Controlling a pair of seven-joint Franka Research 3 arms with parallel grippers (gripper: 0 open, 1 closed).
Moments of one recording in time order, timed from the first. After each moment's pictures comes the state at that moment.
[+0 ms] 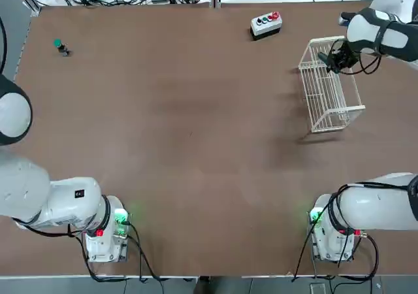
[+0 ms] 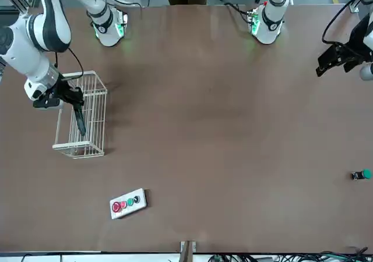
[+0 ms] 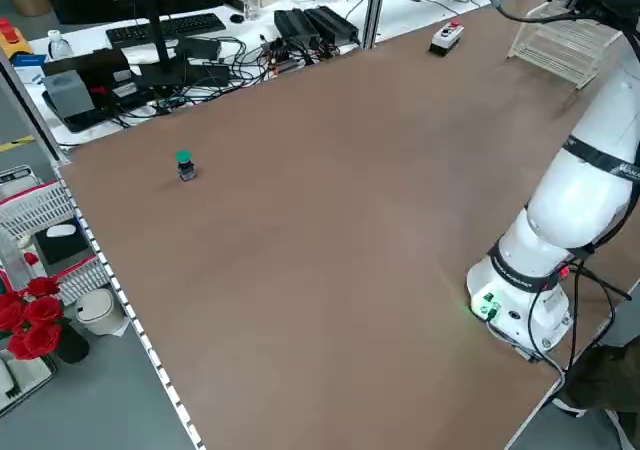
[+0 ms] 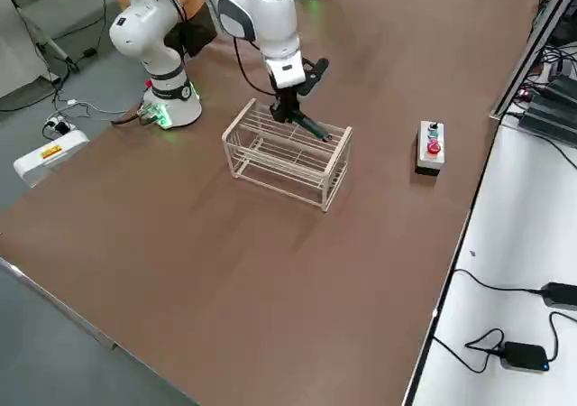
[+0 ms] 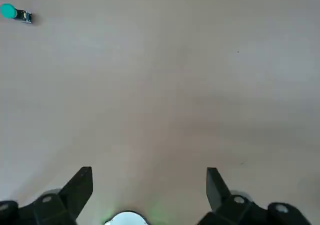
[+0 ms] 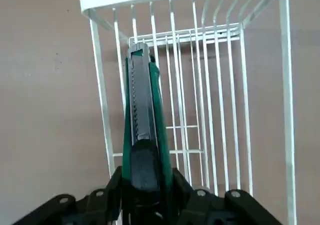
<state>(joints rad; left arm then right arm) 0.13 0.05 -0.25 -1.35 0.00 1.37 -0.24 0.20 -0.16 -0.29 -2.43 0.11 2.30 -0.14</state>
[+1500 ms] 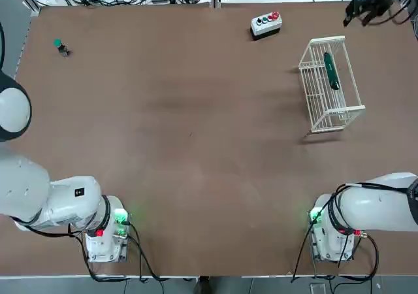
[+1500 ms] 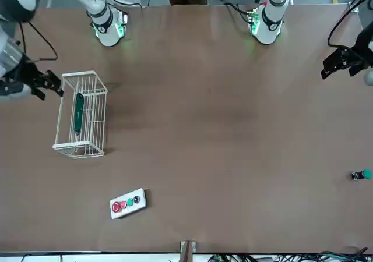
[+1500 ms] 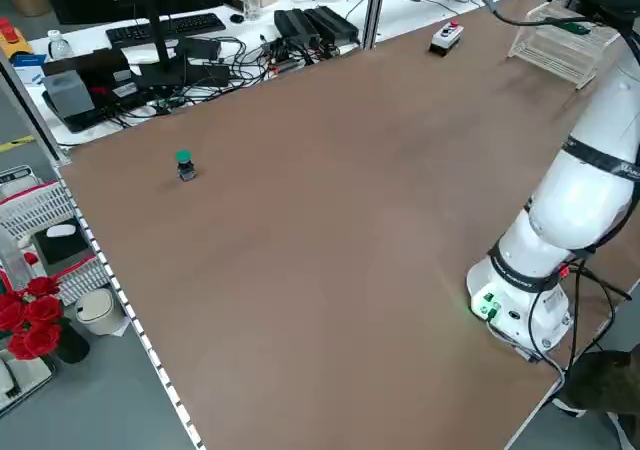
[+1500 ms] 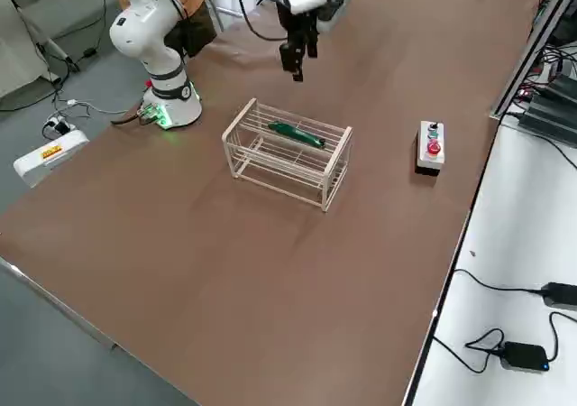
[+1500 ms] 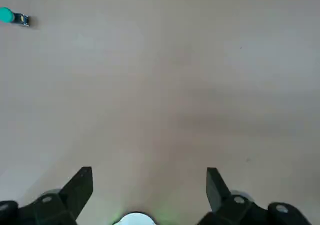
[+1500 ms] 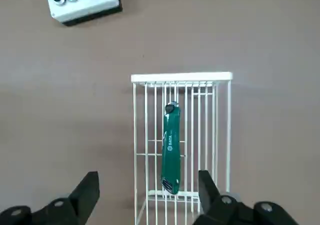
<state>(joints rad) 0.19 0.06 -0.25 -1.35 -0.03 1.37 -0.15 0.21 -0.21 -0.29 -1.97 0.05 1.86 -0.18</state>
